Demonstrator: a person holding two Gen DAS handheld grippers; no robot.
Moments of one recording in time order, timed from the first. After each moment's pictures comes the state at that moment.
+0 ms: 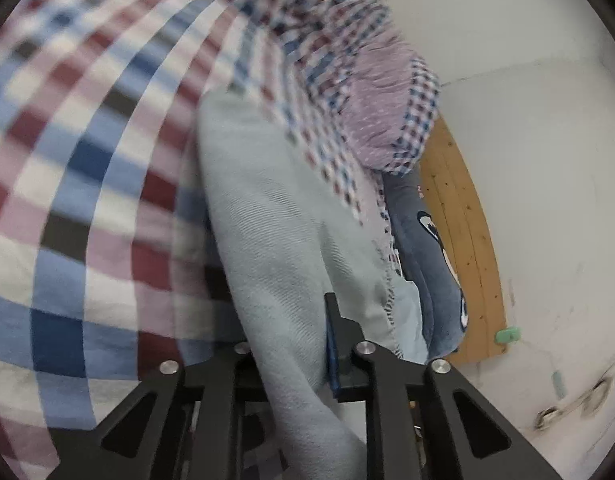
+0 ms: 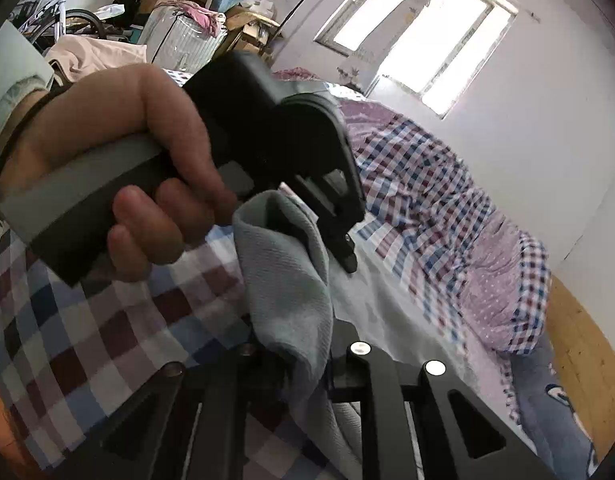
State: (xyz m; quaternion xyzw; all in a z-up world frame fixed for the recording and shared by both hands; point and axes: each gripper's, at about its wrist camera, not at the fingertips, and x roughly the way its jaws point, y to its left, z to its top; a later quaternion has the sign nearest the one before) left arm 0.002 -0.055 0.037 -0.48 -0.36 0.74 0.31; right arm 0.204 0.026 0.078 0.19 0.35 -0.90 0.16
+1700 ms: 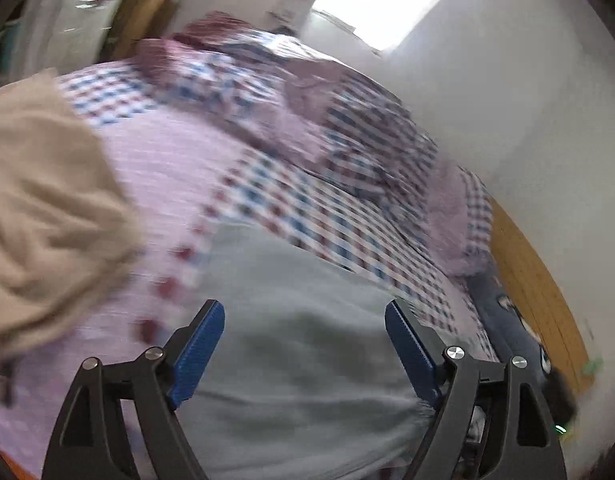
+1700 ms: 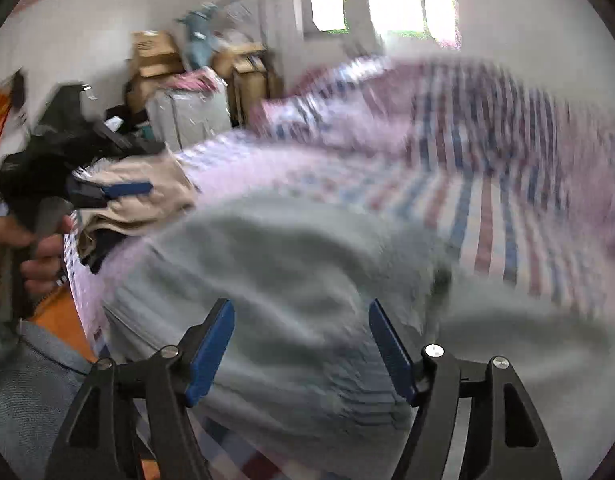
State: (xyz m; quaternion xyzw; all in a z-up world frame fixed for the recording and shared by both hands) left arm 0.158 -0.247 0.115 -0.34 -0.27 0.89 0.11; right arm 0.157 0.025 0.097 0.36 0.05 -0.88 0.31
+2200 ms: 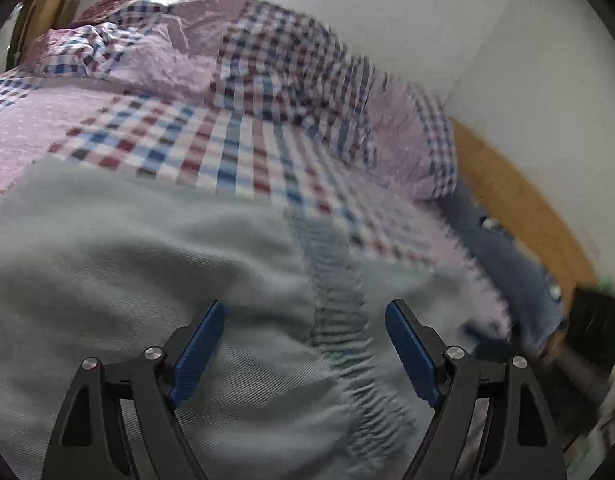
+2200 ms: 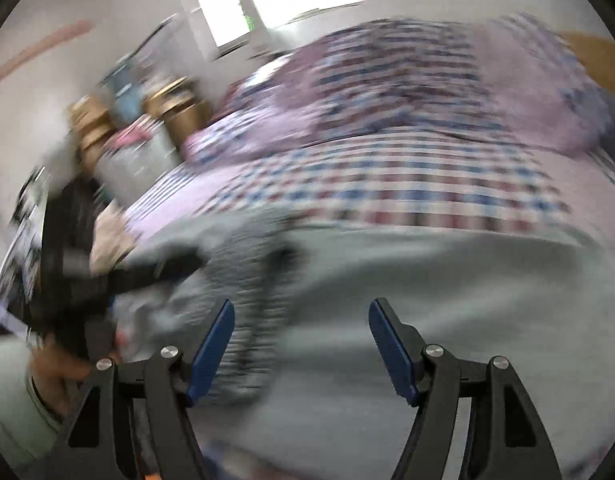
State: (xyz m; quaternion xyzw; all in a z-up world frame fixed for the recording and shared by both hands) left arm 0.095 -0.078 0.051 -0.38 -0.18 0.89 0.18; right arm 0.135 0.187 0.117 0.35 -0.11 -0.91 0.19
